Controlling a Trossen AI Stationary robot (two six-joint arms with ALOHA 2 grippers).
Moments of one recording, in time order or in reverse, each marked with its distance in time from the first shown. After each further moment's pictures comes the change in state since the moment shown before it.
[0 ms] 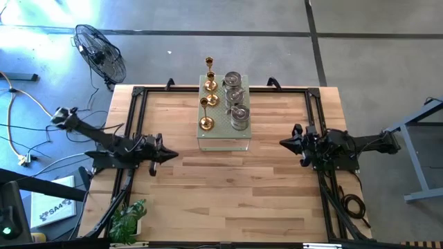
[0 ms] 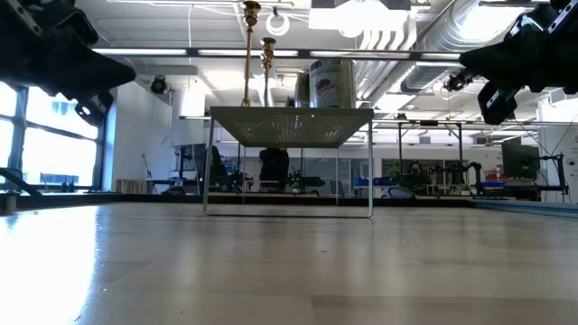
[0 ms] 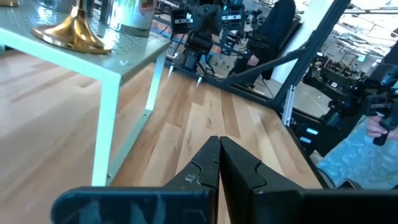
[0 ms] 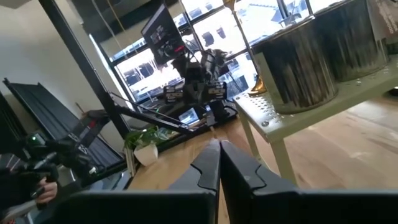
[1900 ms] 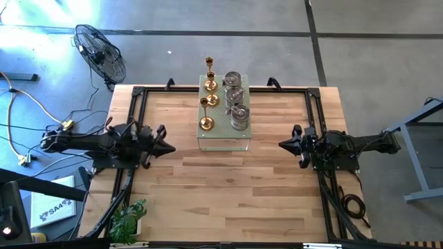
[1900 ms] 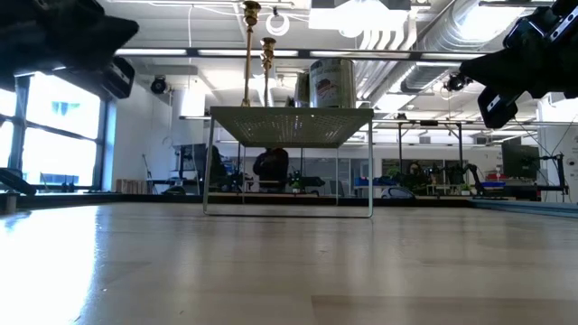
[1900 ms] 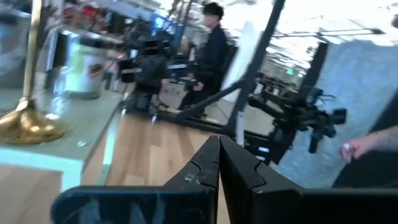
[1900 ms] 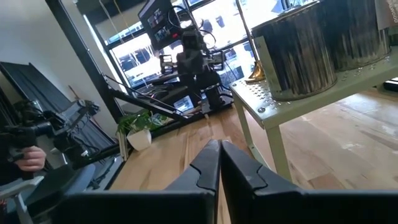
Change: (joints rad) left arm 0.466 -0.083 0.055 0.097 0.662 0.091; right arm 0.001 0.000 -0.001 -0.060 -0.011 -0.041
